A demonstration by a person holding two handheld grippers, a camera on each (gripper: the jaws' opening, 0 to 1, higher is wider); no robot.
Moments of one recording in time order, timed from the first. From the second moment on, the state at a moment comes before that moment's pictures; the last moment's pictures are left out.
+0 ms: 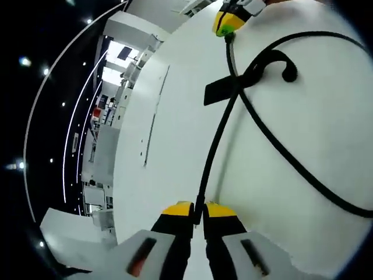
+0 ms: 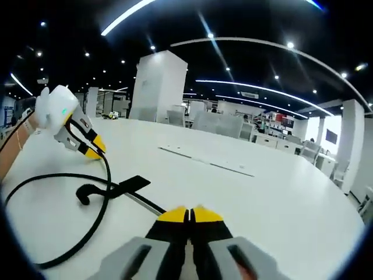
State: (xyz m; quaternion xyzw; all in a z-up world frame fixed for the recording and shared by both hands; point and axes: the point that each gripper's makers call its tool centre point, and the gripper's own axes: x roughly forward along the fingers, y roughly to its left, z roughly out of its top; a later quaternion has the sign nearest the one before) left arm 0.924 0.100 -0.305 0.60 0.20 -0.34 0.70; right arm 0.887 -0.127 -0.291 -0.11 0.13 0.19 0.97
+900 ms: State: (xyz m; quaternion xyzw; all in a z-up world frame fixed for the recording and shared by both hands) left arm 0.924 0.098 -0.306 0.62 0.20 -0.33 0.68; right arm 0.876 -0.118 -0.271 -0.10 0.11 0.18 0.97
